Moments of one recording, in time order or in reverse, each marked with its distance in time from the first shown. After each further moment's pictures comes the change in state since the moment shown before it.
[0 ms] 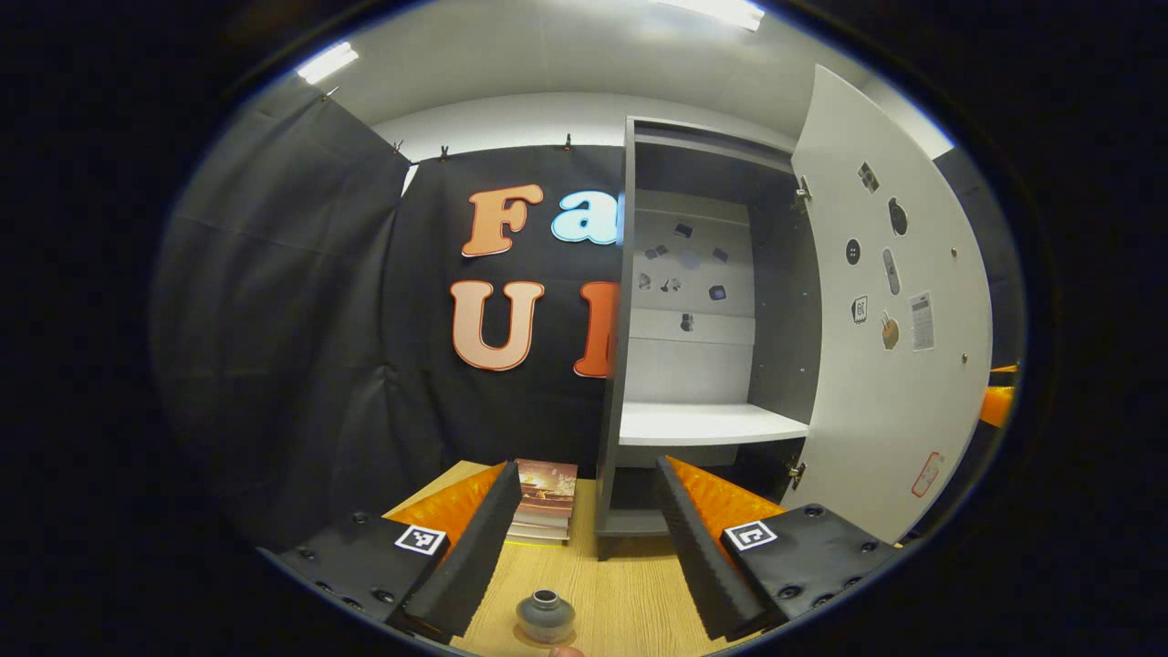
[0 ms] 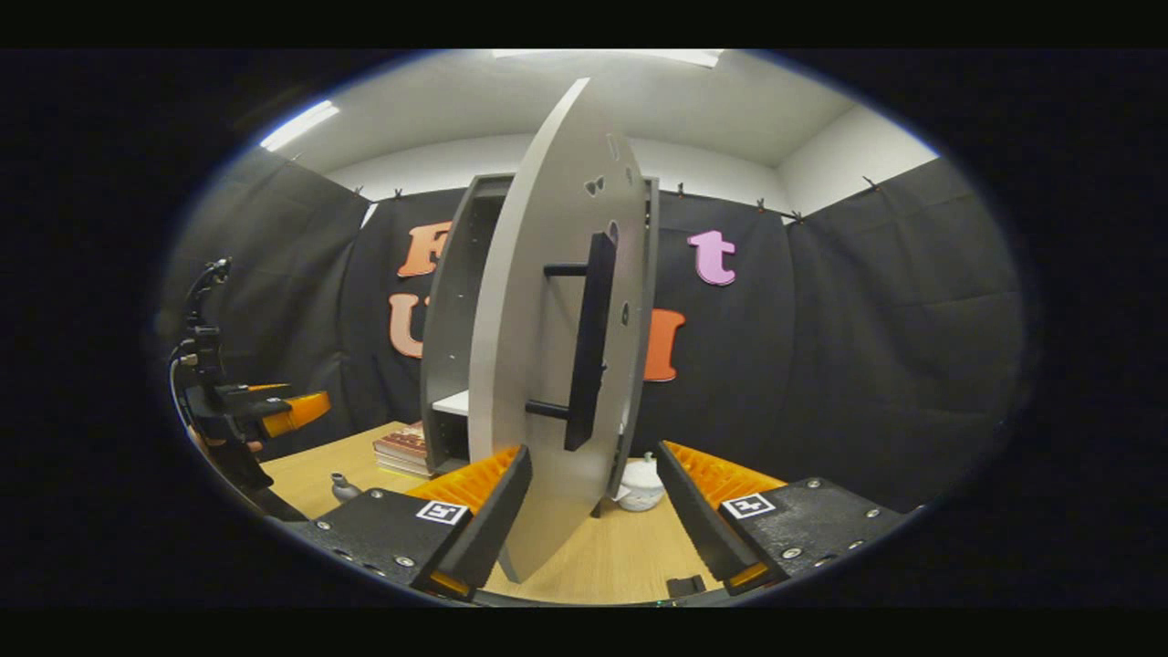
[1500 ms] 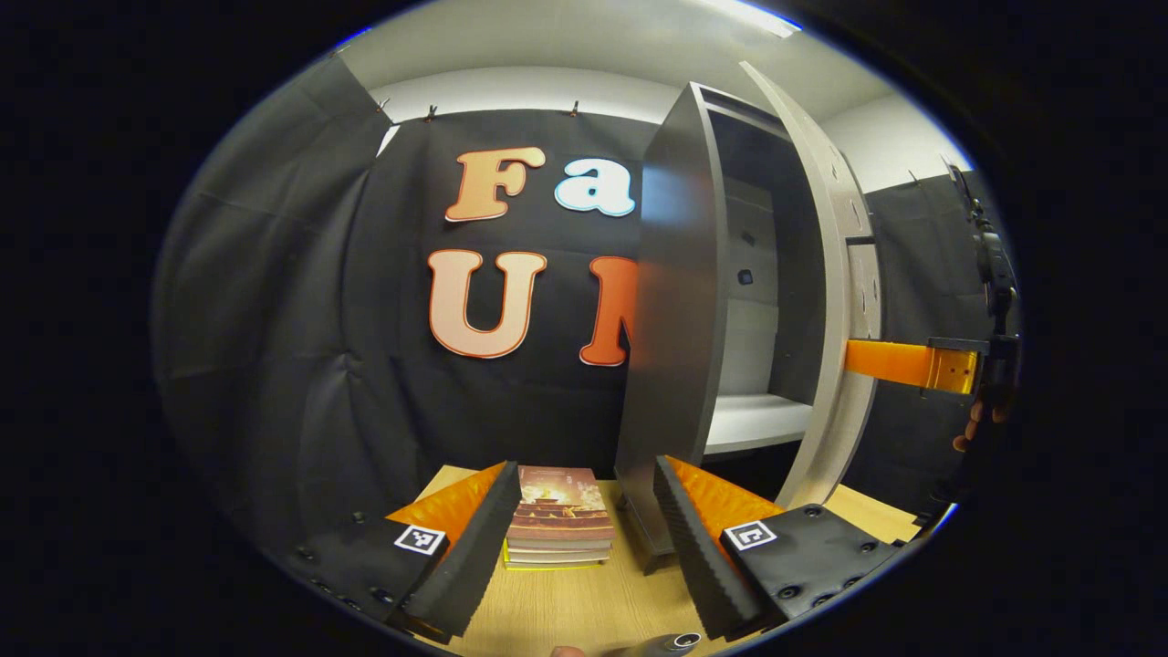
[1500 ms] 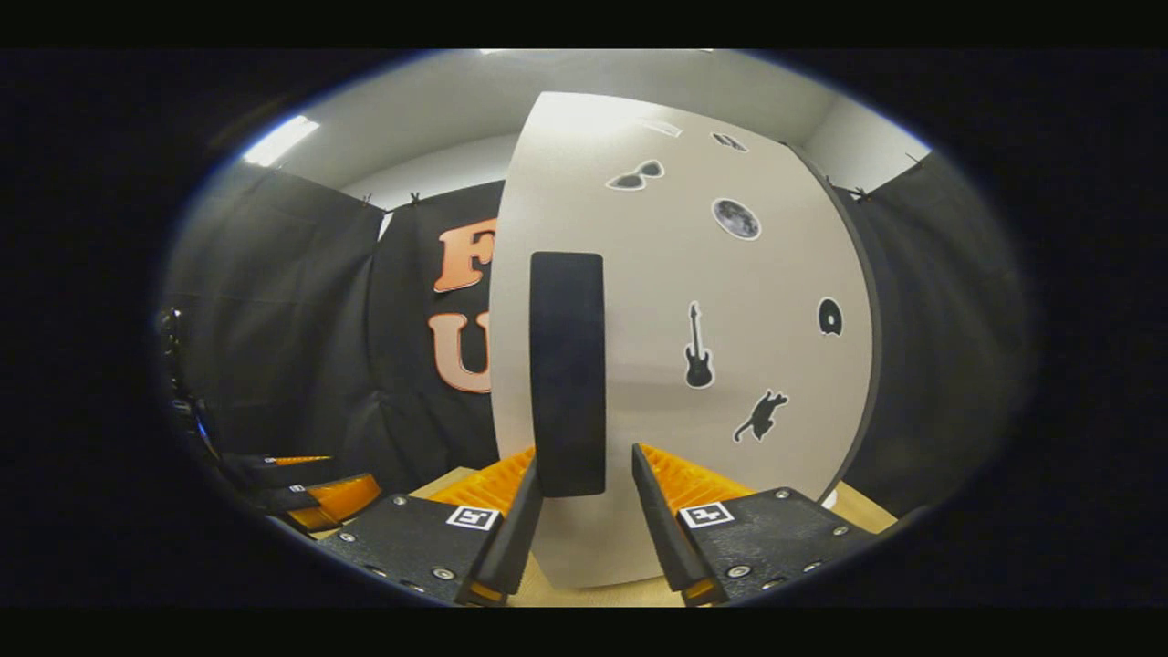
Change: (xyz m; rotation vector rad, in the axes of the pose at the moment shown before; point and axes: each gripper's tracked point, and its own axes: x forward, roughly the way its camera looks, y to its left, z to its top) left arm 0.113 0.116 -0.018 -0.025 0.073 -0.108; right arm 0.192 0.197 0.045 0.117 -0.011 0.145
